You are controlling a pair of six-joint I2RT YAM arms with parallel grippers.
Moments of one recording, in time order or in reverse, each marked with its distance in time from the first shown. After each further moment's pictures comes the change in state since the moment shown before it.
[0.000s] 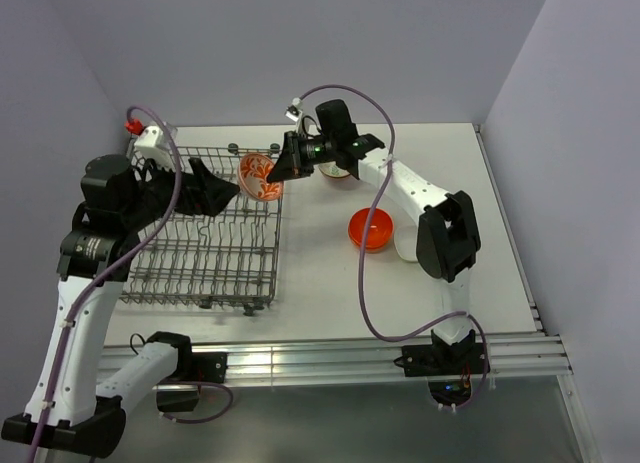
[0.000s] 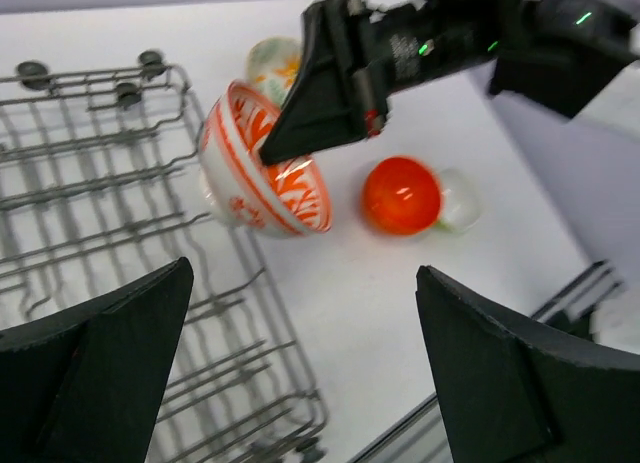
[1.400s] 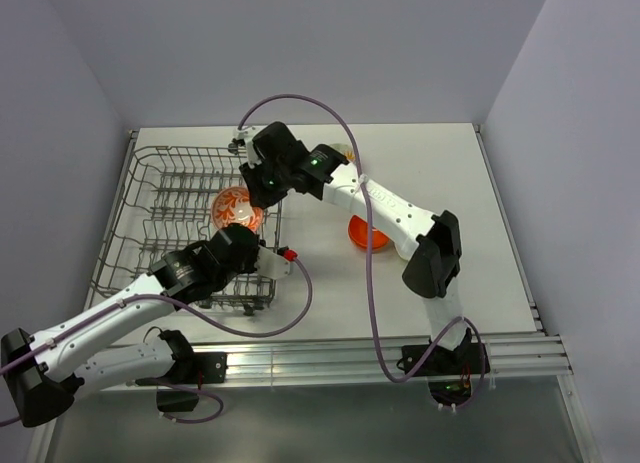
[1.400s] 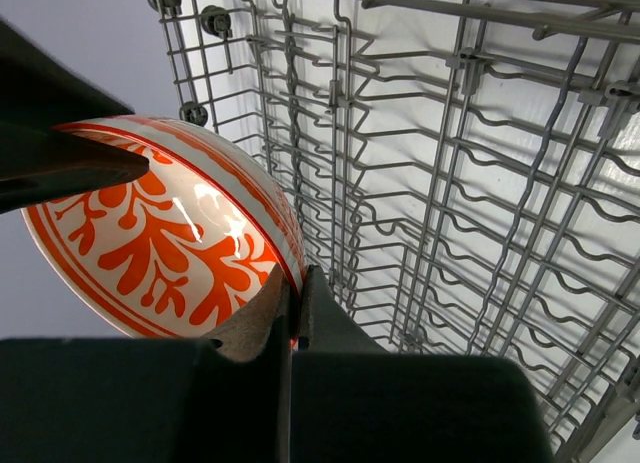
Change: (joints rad) left arm -0.707 0.021 -0.445 0.020 -0.856 1.261; right arm 0.312 -0.005 0.250 -0.450 0.654 -0.329
